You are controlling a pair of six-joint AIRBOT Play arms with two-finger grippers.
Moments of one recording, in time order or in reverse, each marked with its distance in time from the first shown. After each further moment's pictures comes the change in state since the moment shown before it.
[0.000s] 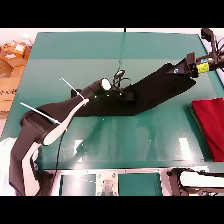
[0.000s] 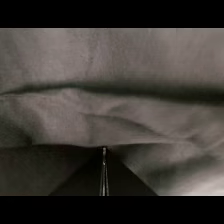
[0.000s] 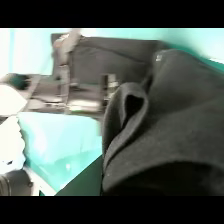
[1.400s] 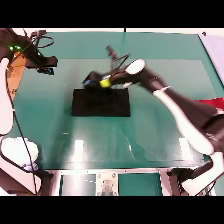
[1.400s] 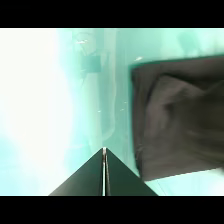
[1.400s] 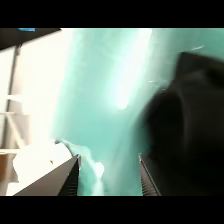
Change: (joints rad) left arm 0.634 0.214 0.398 0.680 -0.909 -0.126; right arm 0.836 -0.360 0.016 0.265 -0.807 0.038
